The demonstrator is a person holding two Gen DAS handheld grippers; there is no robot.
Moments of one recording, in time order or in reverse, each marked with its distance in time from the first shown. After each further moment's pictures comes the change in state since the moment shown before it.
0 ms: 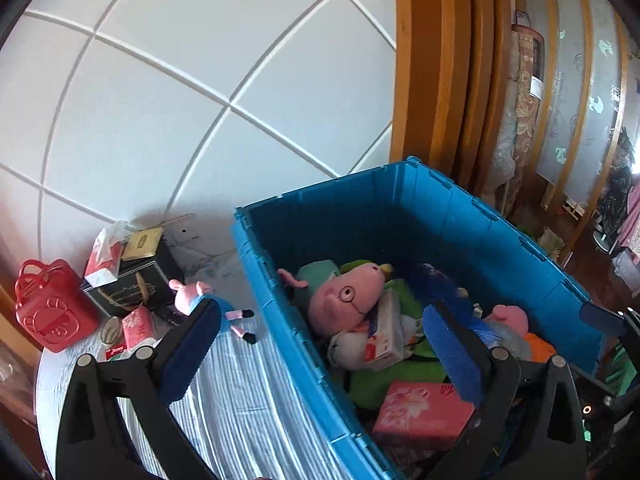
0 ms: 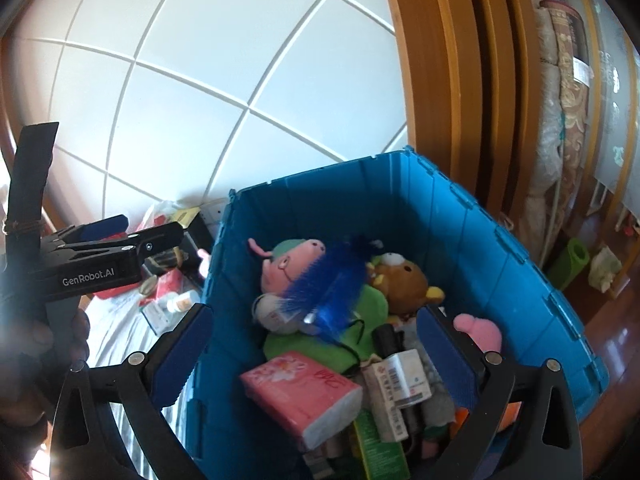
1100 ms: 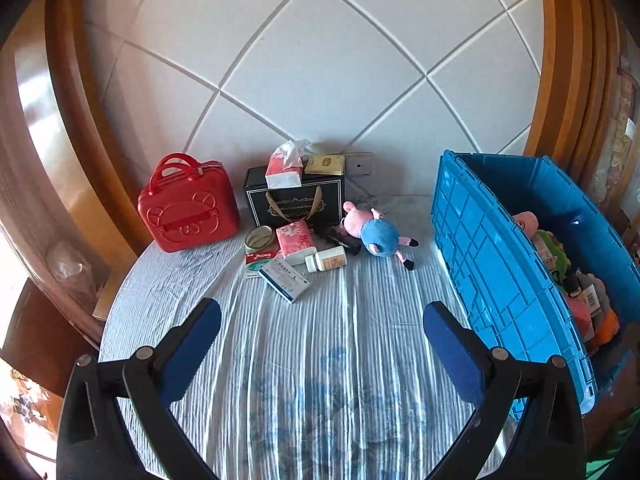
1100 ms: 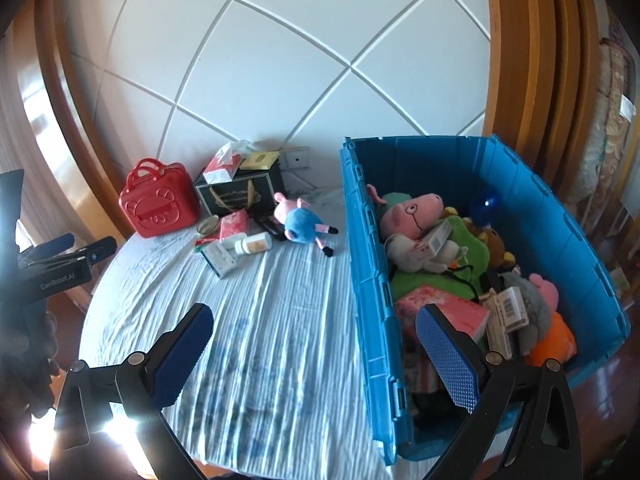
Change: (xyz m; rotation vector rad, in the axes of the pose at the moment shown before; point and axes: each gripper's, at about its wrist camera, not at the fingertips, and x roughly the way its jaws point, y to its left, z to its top) left arm -0.133 0.211 -0.131 -0.224 0.071 0.295; right arm -0.032 0.182 -0.056 -0.141 0.120 0.031
